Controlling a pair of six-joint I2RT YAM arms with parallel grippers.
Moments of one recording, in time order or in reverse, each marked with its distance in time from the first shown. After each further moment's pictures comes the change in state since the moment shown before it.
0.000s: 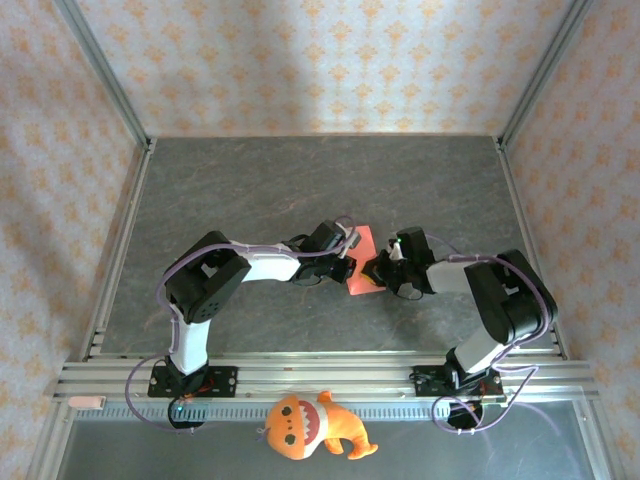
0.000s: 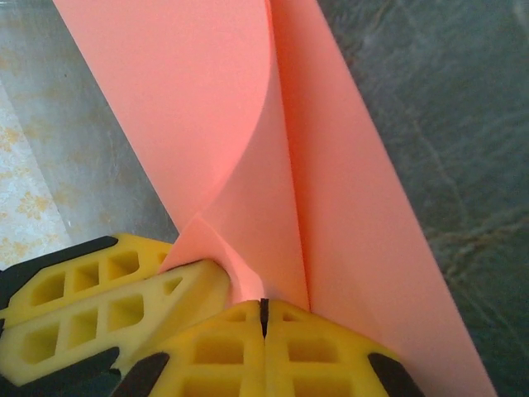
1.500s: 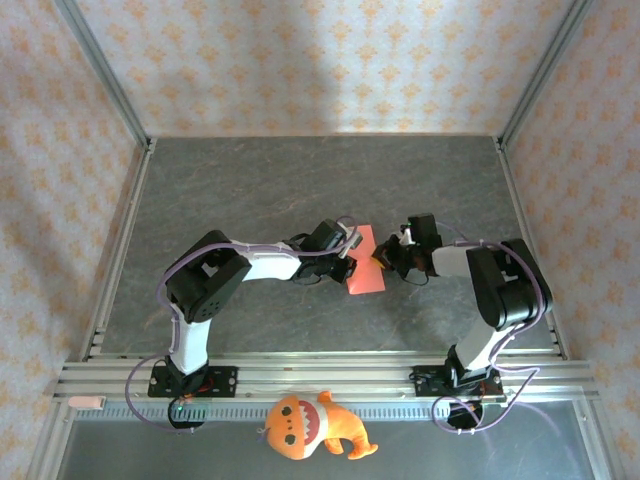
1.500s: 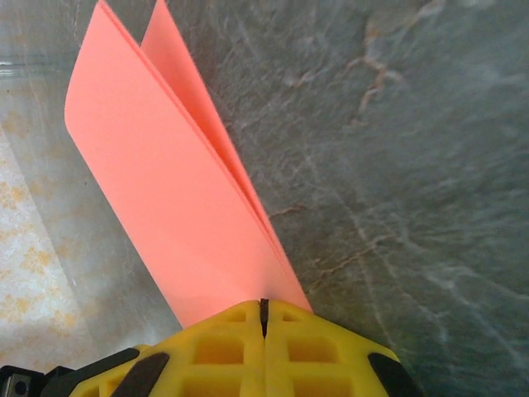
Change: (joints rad) left arm 0.003 0.006 0.014 -0.019 0.007 0.047; right arm -0.132 0.087 0.123 -0.069 0.012 -0.072
